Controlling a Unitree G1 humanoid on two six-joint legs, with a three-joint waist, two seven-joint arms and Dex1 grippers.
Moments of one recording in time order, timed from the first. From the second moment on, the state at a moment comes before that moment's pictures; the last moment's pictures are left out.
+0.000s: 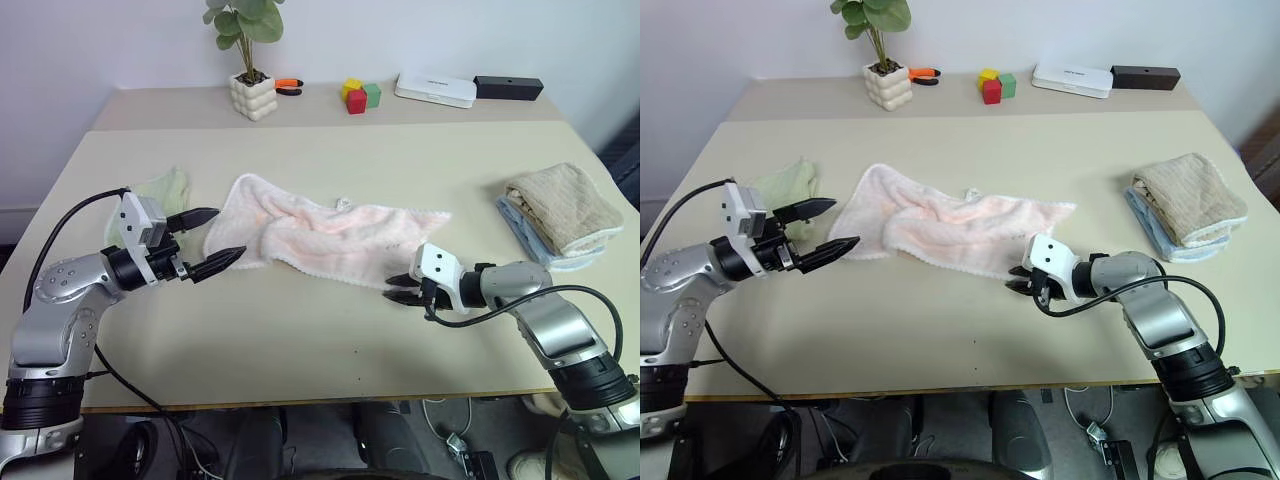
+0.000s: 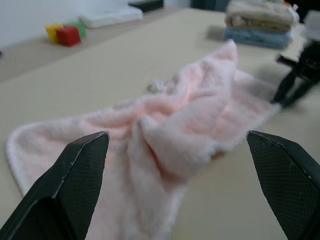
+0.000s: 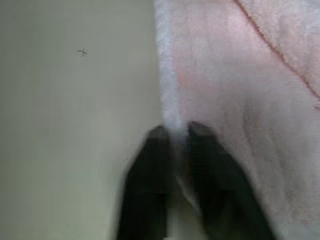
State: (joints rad) left arm -0.17 0.75 0.24 -0.14 -0.55 0.32 -1.04; right arm -0.33 -0.75 0.20 -0.10 0.13 0.42 1.04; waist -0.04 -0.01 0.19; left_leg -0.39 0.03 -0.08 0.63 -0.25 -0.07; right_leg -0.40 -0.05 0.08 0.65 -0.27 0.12
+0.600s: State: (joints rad) left arm -0.23 0.72 0.13 0.09 -0.31 0.01 -1.06; right arm -0.30 -1.01 0.17 -0.06 0.07 0.34 1.09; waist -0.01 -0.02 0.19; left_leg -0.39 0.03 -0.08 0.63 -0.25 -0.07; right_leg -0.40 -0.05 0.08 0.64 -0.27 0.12
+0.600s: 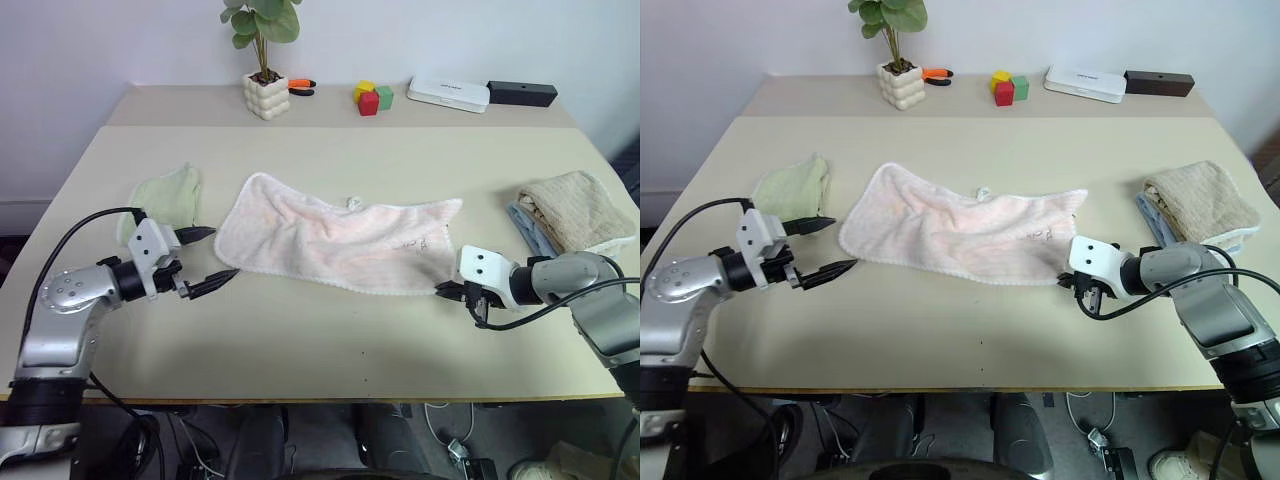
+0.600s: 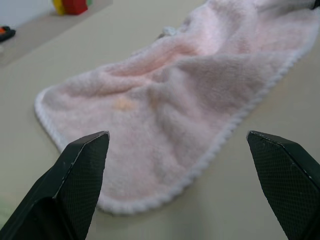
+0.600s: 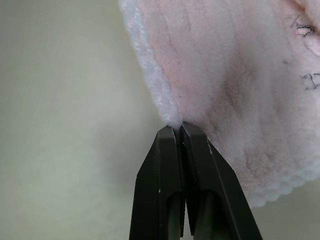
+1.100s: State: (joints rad) left arm -0.39 0.60 -0.02 0.41 -0.19 -0.07 -1.03; right arm -0.30 -0.97 0.15 -0.06 0.05 0.40 1.04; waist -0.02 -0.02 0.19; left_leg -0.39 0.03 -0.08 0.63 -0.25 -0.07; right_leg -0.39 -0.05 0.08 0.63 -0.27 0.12
